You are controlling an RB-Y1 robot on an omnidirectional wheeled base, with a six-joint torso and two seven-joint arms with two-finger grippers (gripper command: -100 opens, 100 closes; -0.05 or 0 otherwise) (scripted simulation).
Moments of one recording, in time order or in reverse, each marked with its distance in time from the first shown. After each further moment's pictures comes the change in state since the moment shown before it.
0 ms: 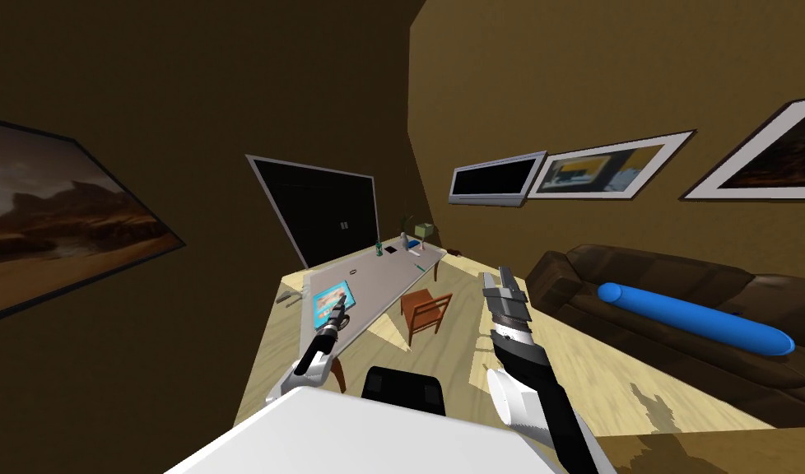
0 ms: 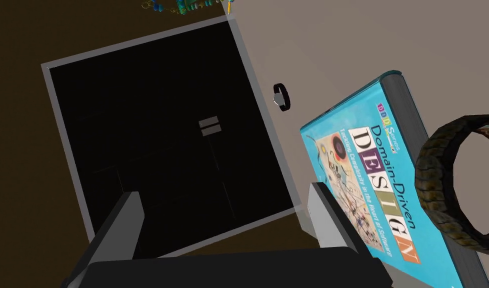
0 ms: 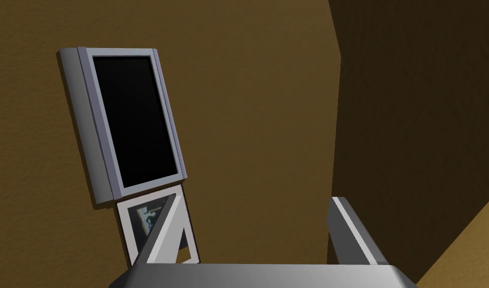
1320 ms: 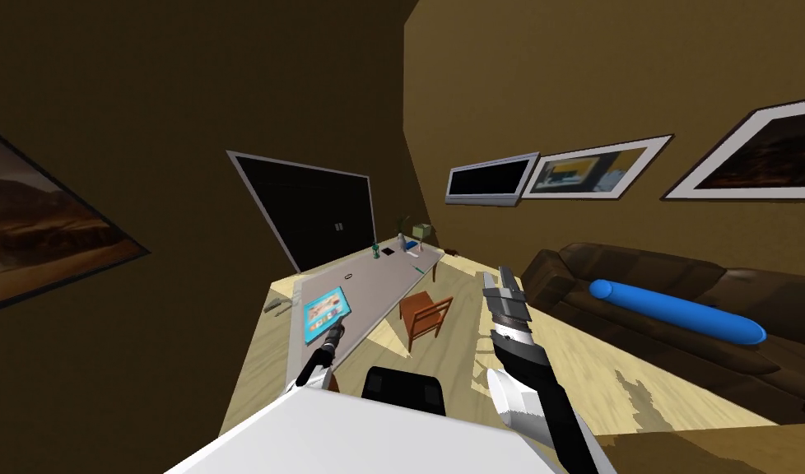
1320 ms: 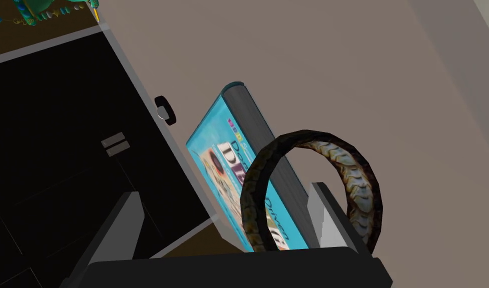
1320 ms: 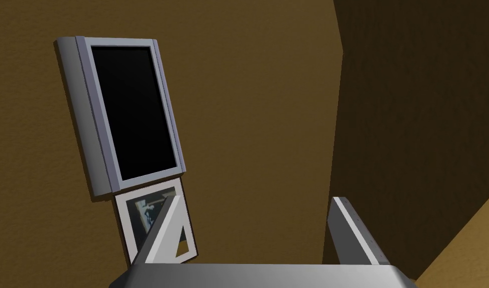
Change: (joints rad) left arm -0.112 -0.008 0.048 0.401 0.067 0.040 -0.086; right arm 0.000 0.000 0.000 0.000 0.000 0.000 0.000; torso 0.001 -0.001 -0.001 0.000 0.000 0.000
